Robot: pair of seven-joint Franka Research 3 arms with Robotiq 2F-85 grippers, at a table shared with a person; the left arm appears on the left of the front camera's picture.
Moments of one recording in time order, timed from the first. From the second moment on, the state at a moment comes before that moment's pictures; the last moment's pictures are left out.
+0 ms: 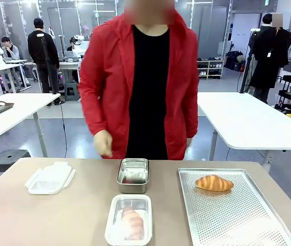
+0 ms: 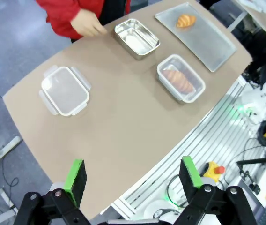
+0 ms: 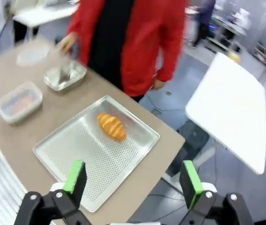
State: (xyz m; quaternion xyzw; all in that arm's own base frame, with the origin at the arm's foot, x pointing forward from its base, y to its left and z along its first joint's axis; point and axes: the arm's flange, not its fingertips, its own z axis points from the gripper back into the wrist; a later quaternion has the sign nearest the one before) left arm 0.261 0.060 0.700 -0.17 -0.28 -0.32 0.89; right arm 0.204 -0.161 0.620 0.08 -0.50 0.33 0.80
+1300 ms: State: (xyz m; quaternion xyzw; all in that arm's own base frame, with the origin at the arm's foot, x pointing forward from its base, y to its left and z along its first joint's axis) left arm 0.261 0.060 0.700 -0.17 -0.28 -0.32 0.89; right arm 0.427 0.008 0.487 -0.01 -0.26 0.59 0.76
